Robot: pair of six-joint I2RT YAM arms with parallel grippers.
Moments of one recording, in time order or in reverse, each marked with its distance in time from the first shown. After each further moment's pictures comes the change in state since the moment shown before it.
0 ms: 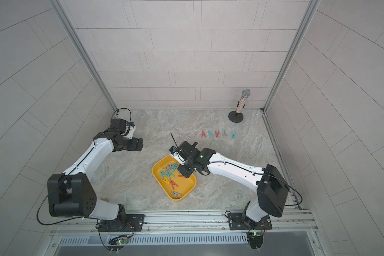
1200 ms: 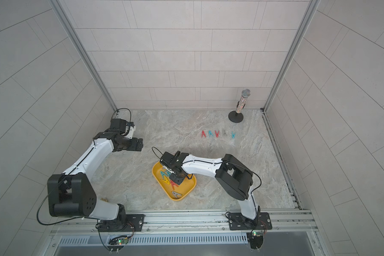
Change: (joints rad) left arm 0.000 0.000 0.000 0.000 -0.002 0.000; right arm 0.073 0.381 0.174 -0.080 0.117 0.001
